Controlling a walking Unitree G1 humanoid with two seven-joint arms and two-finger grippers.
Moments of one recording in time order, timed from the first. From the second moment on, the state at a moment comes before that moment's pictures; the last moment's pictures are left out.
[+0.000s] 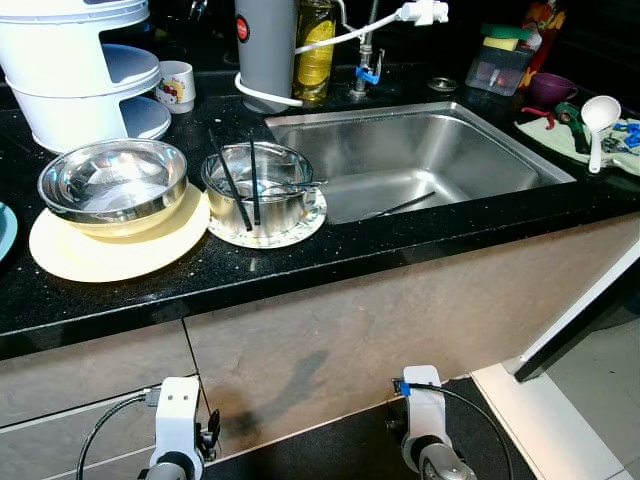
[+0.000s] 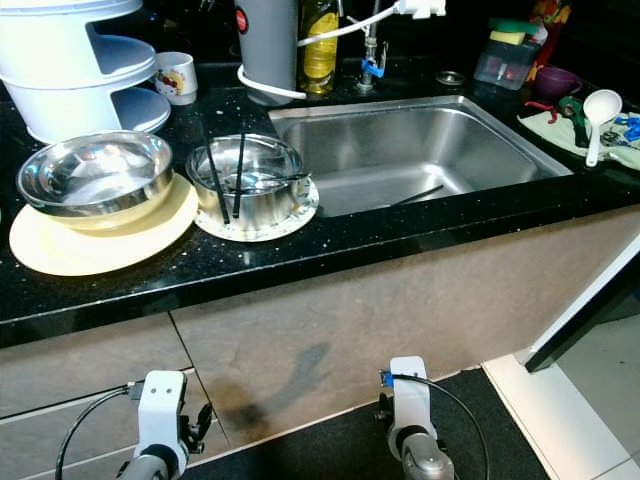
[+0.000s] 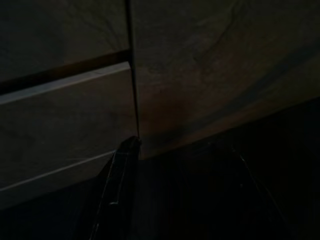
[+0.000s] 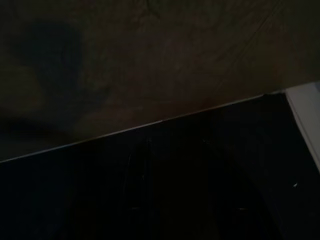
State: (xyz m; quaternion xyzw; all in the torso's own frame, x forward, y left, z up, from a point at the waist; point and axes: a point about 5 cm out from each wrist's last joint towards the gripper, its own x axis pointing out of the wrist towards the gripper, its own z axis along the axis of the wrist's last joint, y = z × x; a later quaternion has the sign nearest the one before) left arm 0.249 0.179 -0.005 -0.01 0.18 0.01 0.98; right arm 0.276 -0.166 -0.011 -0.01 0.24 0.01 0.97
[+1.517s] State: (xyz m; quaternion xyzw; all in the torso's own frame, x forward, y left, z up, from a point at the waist) left arm 0.258 0.165 0.003 0.02 0.19 0.02 0.98; right arm 0.290 -0.176 0.004 0.04 0.21 0.02 0.98
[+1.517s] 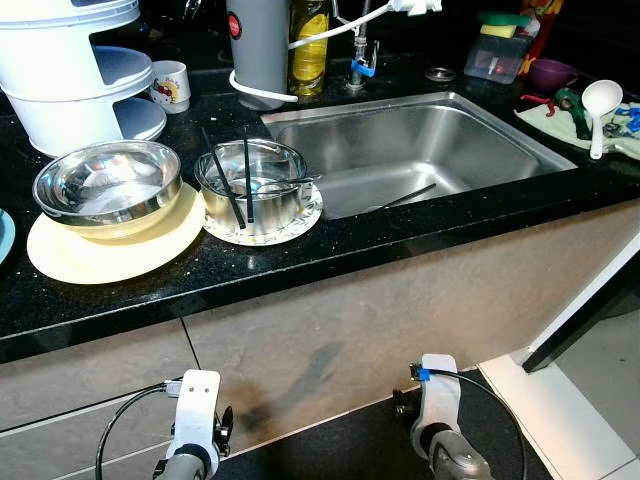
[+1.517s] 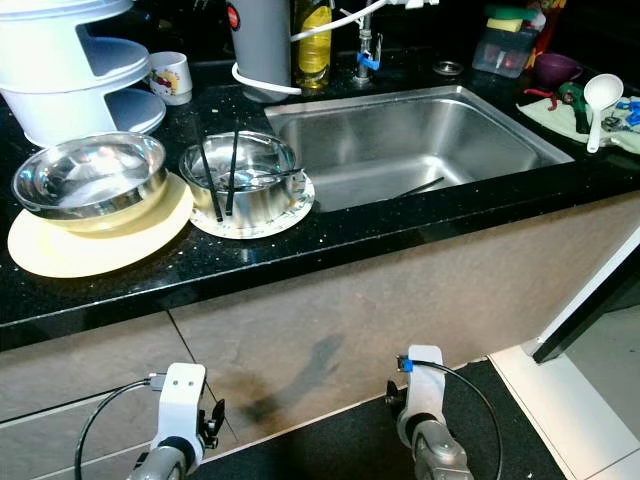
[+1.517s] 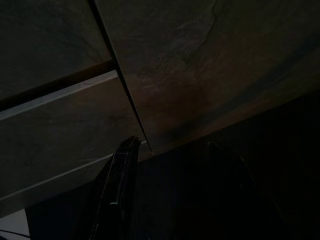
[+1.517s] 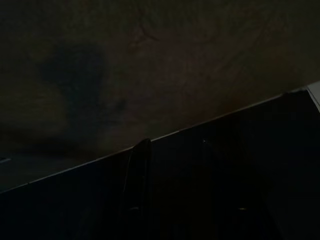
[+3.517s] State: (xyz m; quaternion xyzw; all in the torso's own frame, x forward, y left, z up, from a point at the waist) left arm 0.251 0.156 -0.009 0.02 0.22 0.01 0.97; right arm 0.267 -0.181 -0.019 -0.01 0.27 0.03 0.96
